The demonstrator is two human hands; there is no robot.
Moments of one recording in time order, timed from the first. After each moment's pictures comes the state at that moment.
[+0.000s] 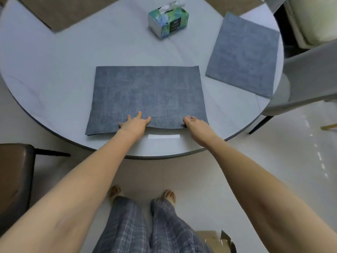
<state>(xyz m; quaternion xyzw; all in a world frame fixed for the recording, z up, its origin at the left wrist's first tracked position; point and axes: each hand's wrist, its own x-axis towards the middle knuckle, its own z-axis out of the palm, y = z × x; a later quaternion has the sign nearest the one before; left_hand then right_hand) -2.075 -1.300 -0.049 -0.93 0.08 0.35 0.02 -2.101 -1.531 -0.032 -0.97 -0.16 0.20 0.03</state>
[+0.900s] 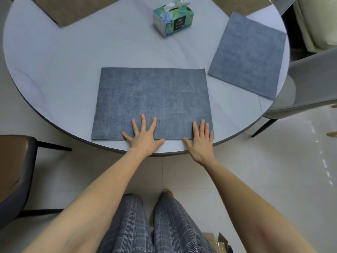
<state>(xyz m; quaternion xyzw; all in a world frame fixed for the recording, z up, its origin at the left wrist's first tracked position) -2.135 -1.343 -0.065 -0.94 -0.04 0.31 -0.12 -2.158 -1.542 -0.089 -0.96 0.05 0.18 0.18</state>
